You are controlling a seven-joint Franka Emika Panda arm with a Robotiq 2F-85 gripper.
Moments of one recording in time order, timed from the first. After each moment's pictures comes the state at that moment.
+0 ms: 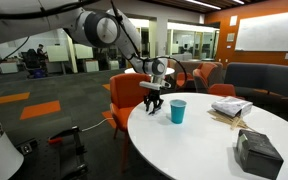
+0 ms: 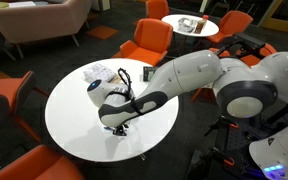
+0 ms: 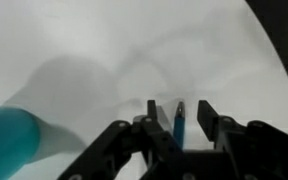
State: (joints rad) arm 0.24 1.26 0.11 -0.97 -0.11 1.88 -0.05
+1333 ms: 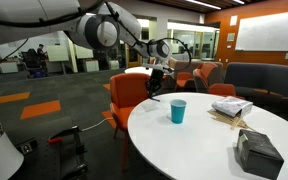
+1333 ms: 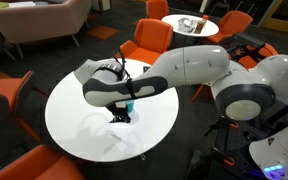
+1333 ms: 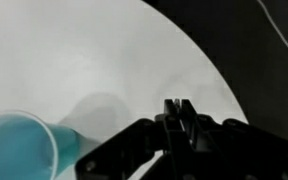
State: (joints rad) arm 0.25 1.28 0.11 -0.65 -0.10 1.41 -0.06
